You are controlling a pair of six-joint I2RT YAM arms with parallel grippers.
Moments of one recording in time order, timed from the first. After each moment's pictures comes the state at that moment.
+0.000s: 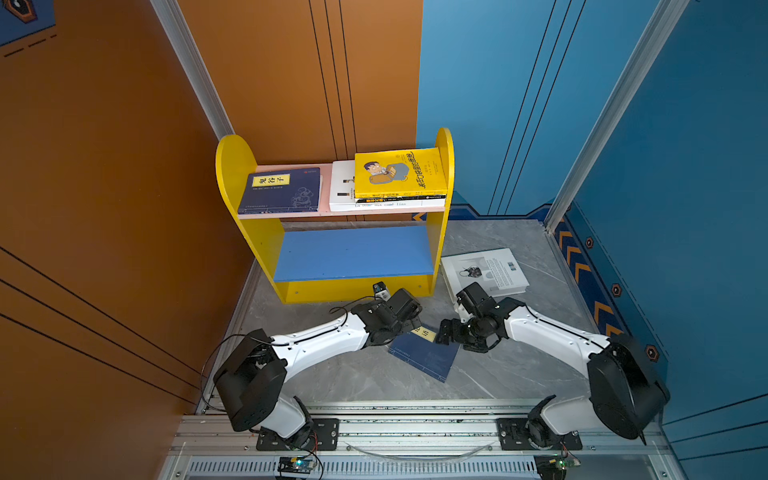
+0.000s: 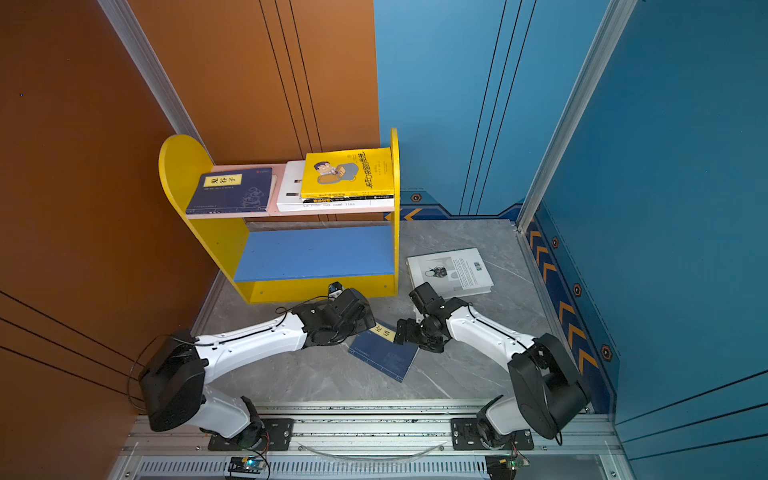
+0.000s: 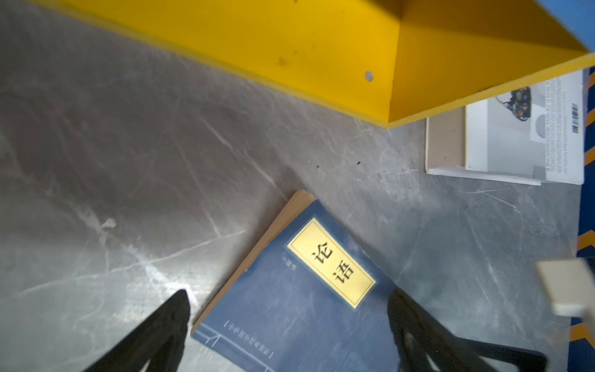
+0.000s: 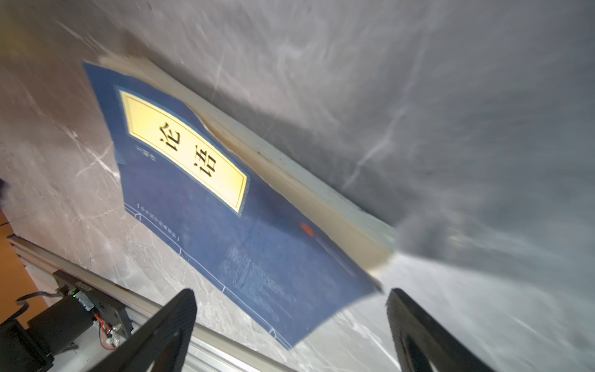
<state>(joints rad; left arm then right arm) -0.91 1.48 0.95 -0.50 -0.28 -1.21 0.55 1.37 0.85 -0.72 -0.24 0.66</state>
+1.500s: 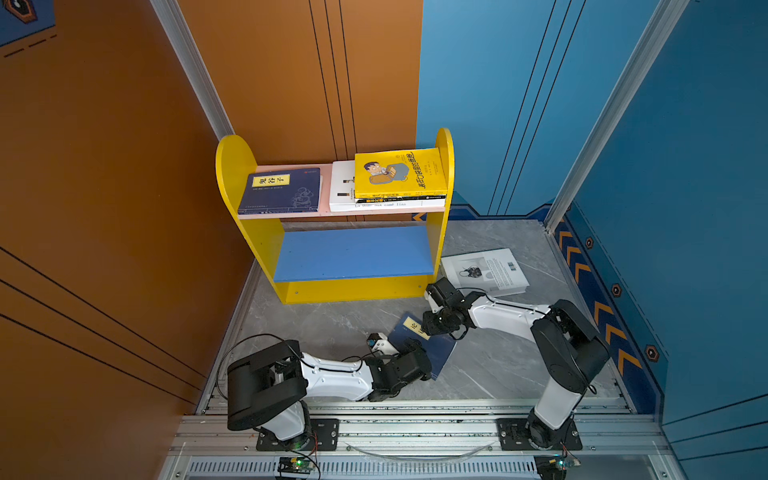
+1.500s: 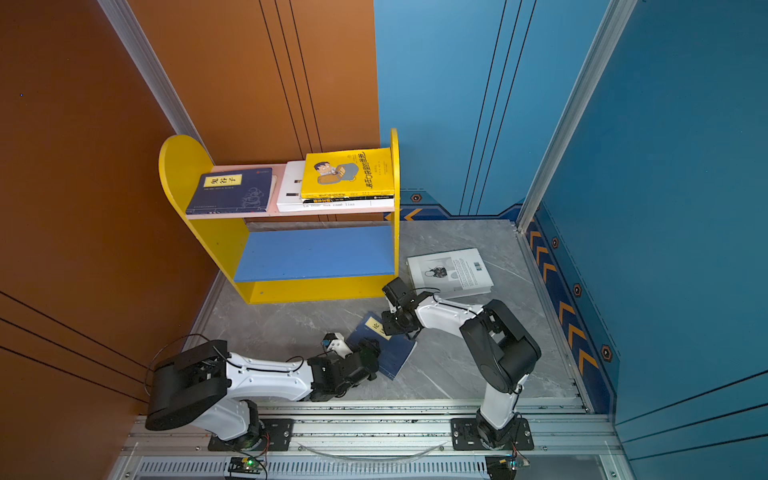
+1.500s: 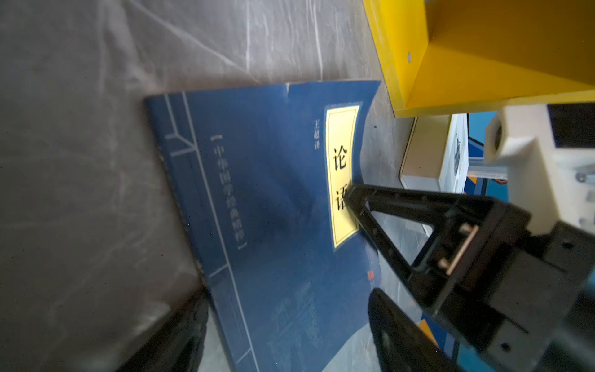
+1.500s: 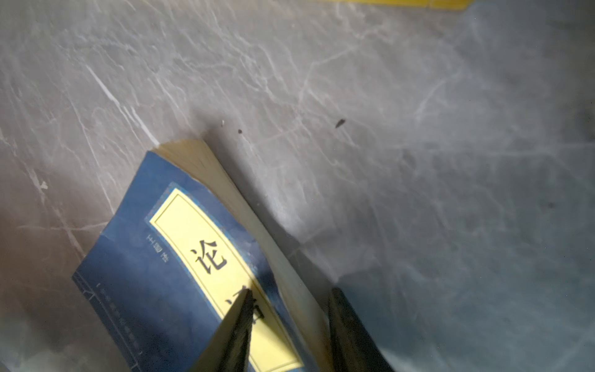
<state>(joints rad) -1.22 1.54 0.61 0.07 -0.55 -1.85 0.68 1.78 1.03 -0.40 -0.14 0.47</state>
